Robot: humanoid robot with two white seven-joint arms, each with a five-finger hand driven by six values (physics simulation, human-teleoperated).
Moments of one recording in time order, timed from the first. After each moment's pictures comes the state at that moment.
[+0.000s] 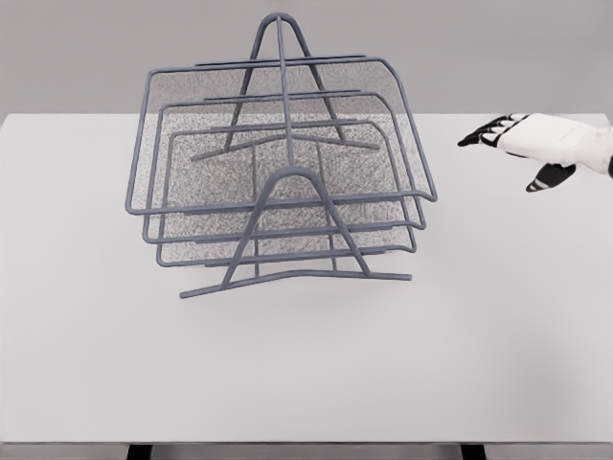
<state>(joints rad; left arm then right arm) 0.06 0.00 -0.01 -0.05 0.71 0.20 -0.09 -0.71 -0.76 0.45 -1.22 0.53 -0.61 0.61</state>
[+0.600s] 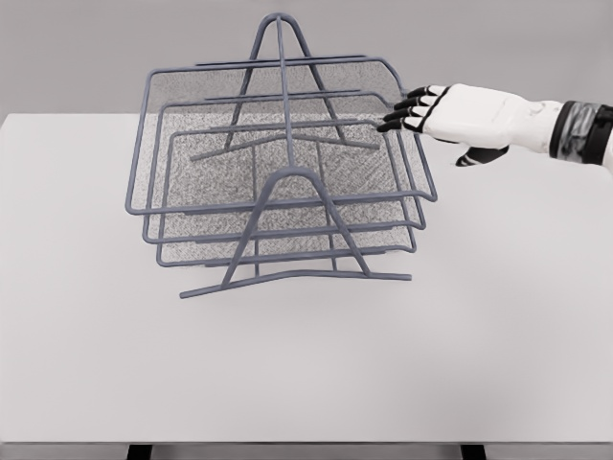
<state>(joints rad) 0.06 0.00 -0.01 -0.05 0.71 0.20 -0.09 -0.77 -0.72 0.52 -1.47 0.50 -0.61 0.61</state>
